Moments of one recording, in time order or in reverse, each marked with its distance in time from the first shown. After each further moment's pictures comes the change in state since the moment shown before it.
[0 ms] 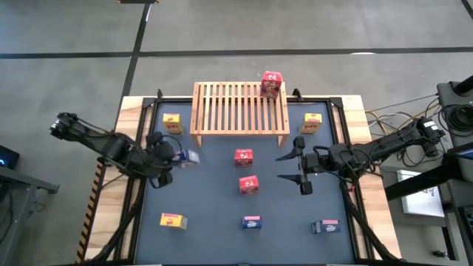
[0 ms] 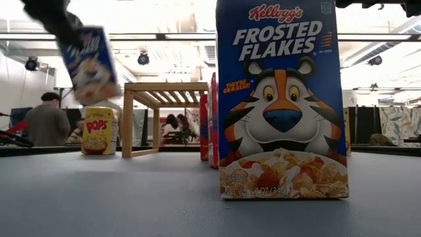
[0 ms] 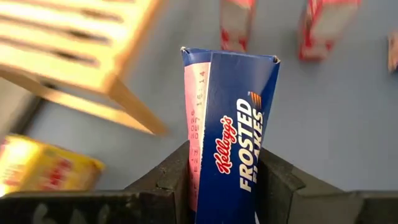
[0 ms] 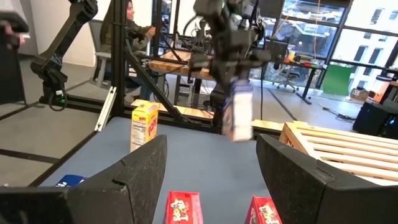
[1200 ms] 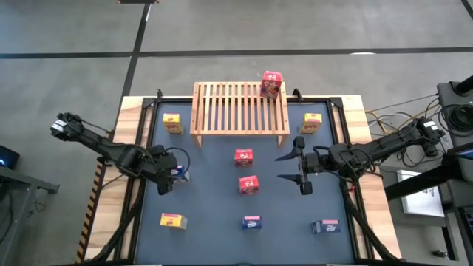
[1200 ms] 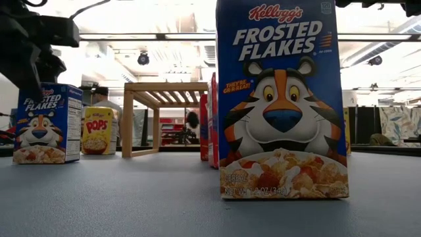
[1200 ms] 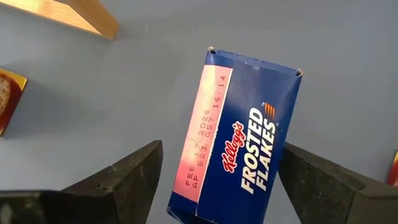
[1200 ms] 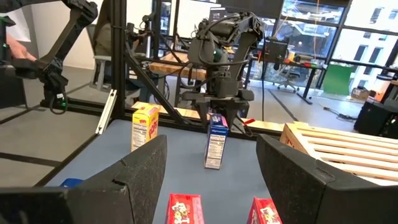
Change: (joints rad) left arm 0.000 -0.002 -0.300 0.092 0.245 -0.131; right arm 0.000 0.000 0.002 0.005 0.000 0.010
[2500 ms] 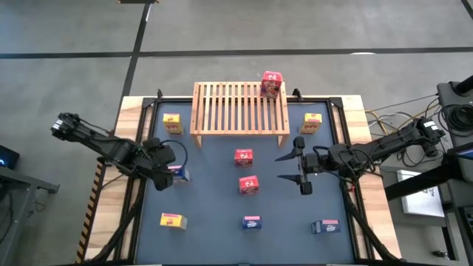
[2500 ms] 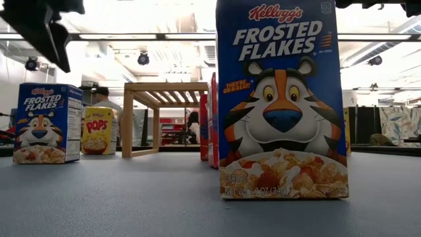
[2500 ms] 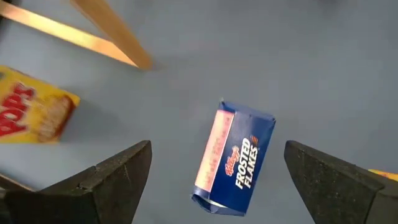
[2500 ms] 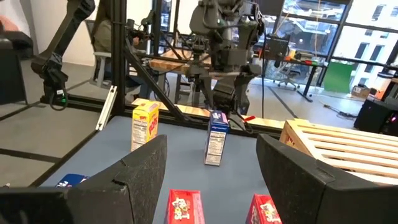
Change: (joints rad) left arm -0.001 0.045 0.225 -0.181 -0.071 -0.040; right arm 0.000 0.000 0.000 -0.015 -0.001 -0.001
